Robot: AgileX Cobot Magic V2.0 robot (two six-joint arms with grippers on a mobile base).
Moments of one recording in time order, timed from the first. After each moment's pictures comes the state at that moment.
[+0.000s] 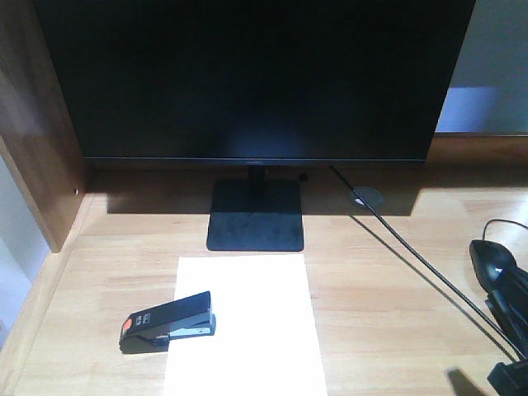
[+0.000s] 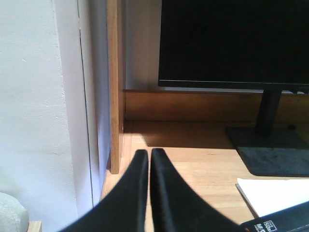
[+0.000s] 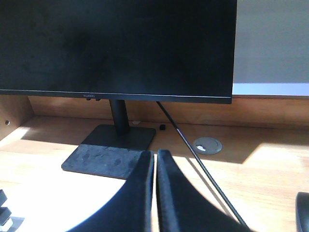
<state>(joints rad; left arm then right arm) 0.00 -0.01 0.02 0.01 0.15 -0.07 0.31 0.37 -0.17 -1.17 0.04 1.26</state>
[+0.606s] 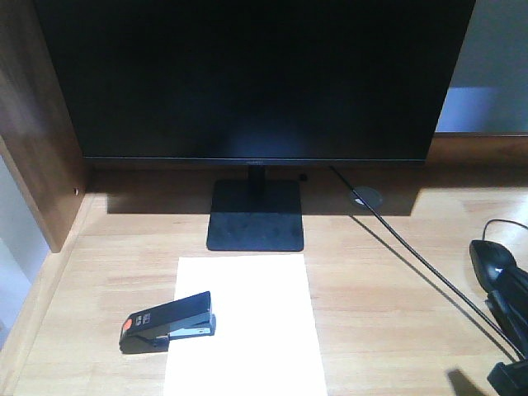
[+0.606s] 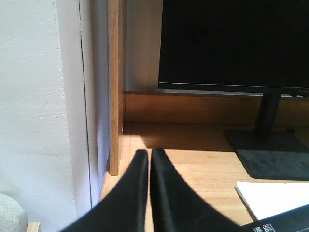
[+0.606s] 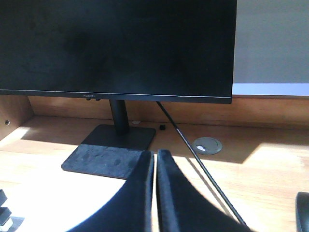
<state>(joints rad) 0.00 -0.01 0.02 0.01 0.14 -0.08 0.31 0.37 -0.17 -1.17 0.04 1.26</state>
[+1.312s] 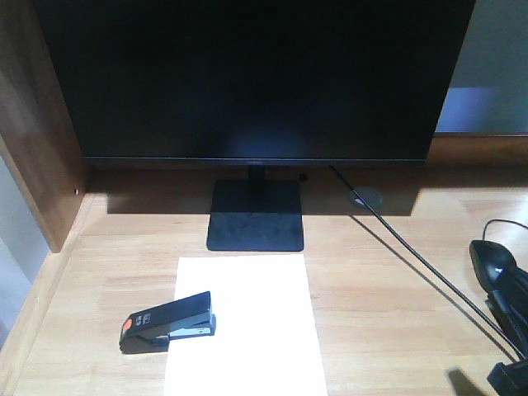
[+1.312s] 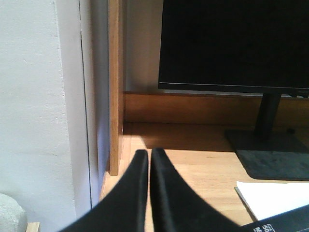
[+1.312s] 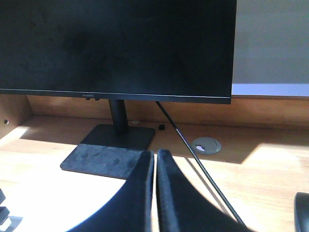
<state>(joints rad) 0.00 -0.01 0.02 0.01 0.14 -0.08 0.31 0.37 -0.17 -1.18 0.04 1.26</state>
